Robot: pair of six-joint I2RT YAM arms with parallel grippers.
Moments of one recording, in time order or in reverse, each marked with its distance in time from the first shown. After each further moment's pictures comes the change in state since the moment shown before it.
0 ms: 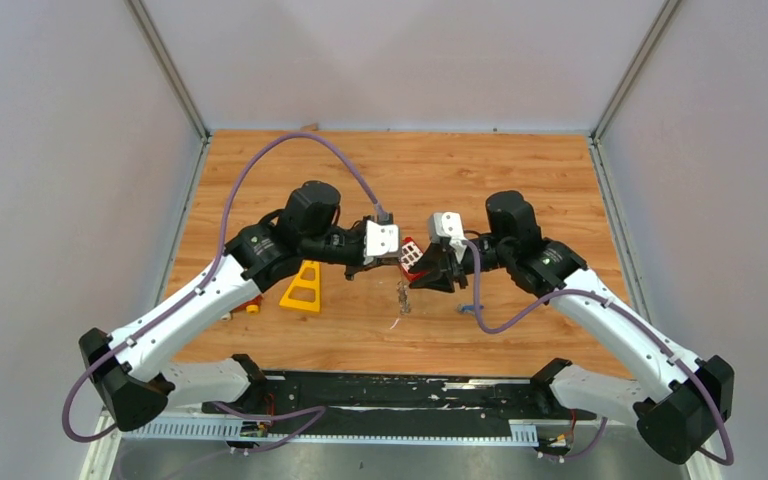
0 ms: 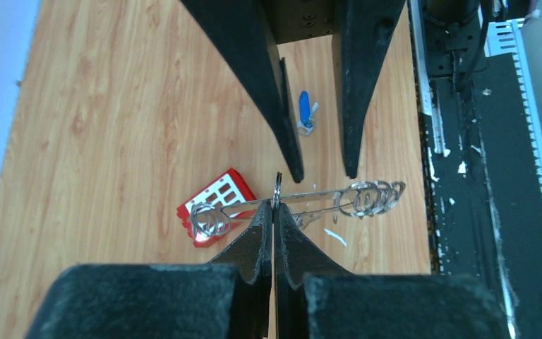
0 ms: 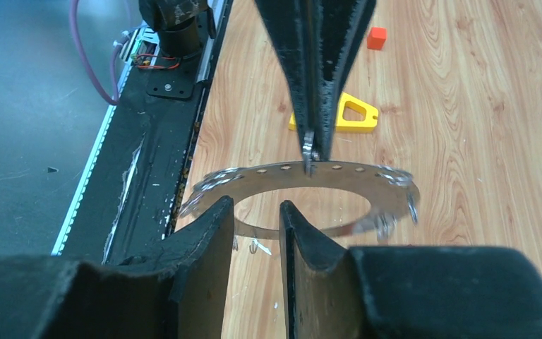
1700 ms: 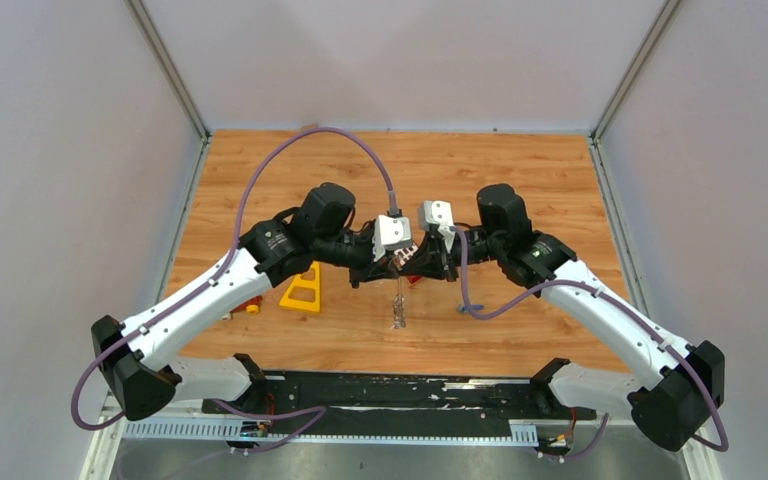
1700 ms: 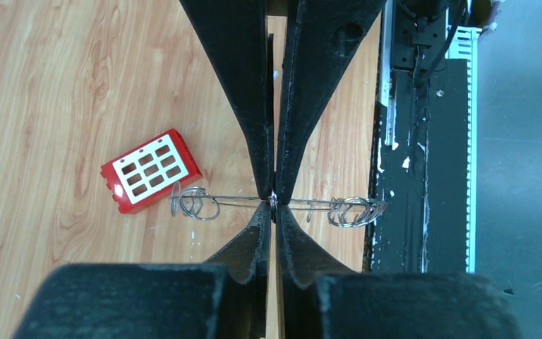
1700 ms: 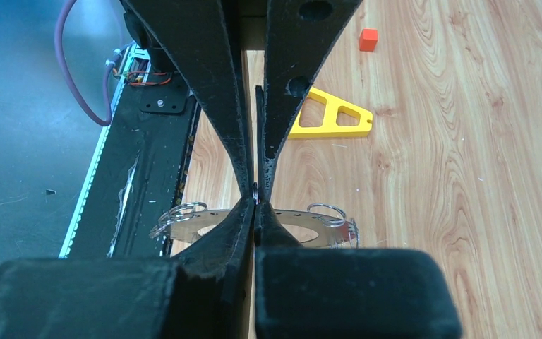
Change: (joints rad) left arm -0.028 0.079 0.057 -0.119 -0.042 -0.219; right arm 0.021 0.077 0.043 0.063 0.047 0.100
